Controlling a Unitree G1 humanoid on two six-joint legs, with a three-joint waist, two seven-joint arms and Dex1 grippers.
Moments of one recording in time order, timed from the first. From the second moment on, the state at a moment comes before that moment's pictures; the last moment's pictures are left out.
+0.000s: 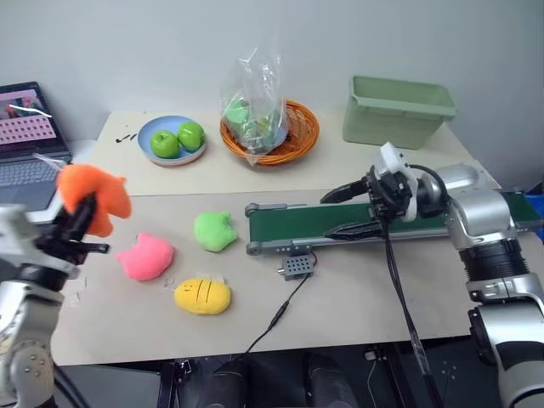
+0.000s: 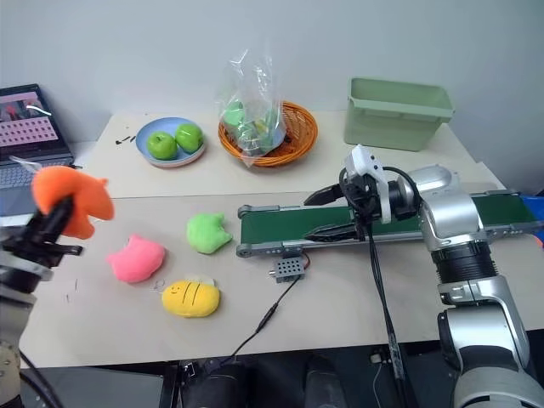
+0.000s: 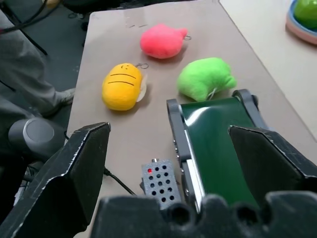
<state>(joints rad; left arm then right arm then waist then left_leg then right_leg) 0.16 0.62 0.48 -0.53 -0.35 0.30 -0.31 -0.84 -0.71 0.15 0.27 0.38 0.38 1.53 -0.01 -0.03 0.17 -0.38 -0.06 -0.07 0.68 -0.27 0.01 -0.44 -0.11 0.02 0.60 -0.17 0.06</state>
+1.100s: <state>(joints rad) -0.32 0.98 -0.07 0.27 0.91 -0.79 0.26 -0.73 -0.78 0.10 0.12 0.41 0.50 1.45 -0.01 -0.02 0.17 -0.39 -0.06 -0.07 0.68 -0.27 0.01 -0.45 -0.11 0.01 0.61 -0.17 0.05</state>
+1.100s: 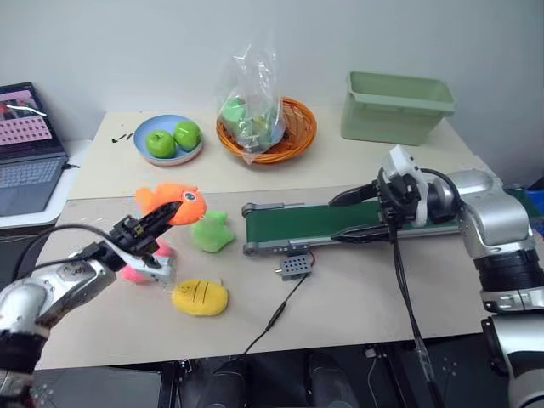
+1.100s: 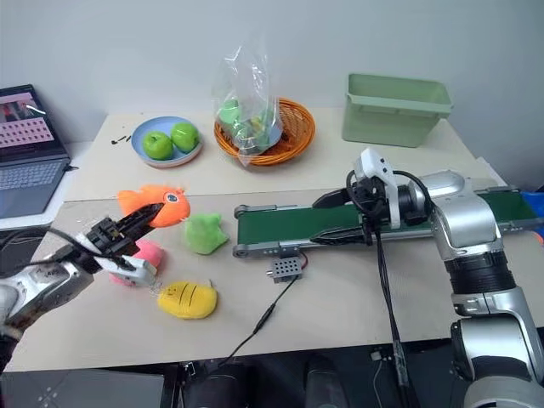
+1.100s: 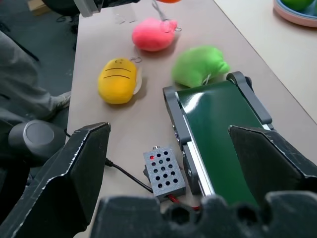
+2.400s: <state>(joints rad) -1.01 0.67 -0.70 0.92 1.17 -1.10 0.57 -0.49 -0.90 -0.06 -0.17 0.54 0.66 1.24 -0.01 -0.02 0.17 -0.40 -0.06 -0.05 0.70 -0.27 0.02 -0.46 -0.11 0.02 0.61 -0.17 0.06</state>
